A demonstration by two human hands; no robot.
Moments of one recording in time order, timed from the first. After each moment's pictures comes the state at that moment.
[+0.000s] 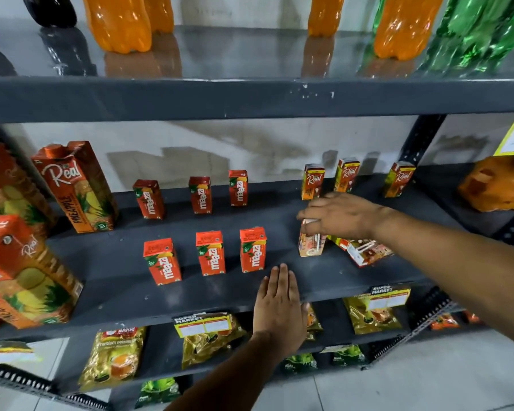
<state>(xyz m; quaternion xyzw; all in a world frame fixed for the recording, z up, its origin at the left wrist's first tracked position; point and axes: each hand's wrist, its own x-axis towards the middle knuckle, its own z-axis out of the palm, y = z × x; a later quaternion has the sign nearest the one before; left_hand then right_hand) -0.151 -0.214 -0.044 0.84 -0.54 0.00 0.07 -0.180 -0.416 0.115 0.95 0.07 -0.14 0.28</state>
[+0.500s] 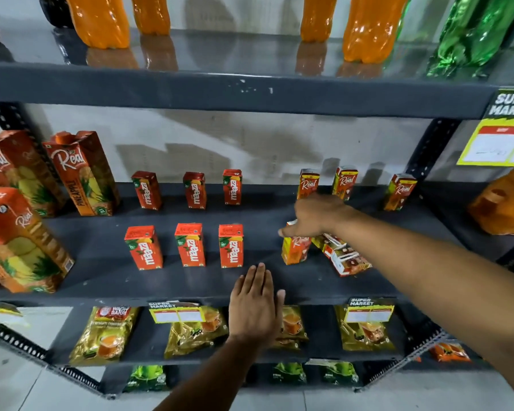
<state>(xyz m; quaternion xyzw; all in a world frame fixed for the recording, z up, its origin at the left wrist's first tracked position) -0.170 -0.233 -0.047 0.89 -0.42 0.03 0.17 -0.162 -0.418 0.116 0.97 -0.19 -0.13 0.06</state>
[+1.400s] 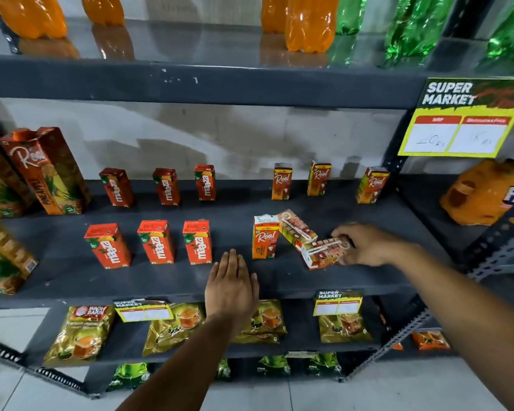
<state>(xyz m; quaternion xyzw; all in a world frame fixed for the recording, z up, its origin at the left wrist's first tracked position) -0.166 -0.266 -0.045 0.92 -0.38 0.02 0.11 -0.299 -0.525 0.061 0.93 -0.29 -0.13 -0.16</state>
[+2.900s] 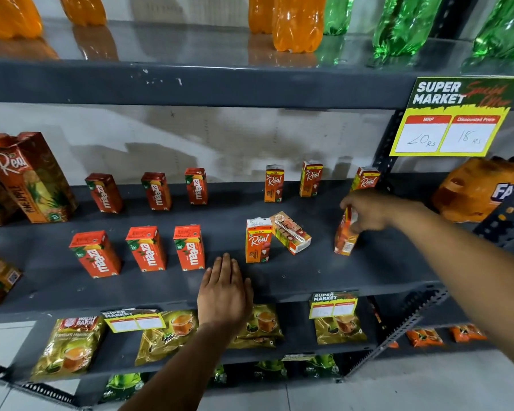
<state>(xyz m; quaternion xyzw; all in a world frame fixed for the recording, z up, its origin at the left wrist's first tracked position) -0.164 -0.264 -0.048 0.91 -0.39 0.03 0.12 -0.276 -0.556 0.117 0.94 -0.29 -0.15 -0.04</state>
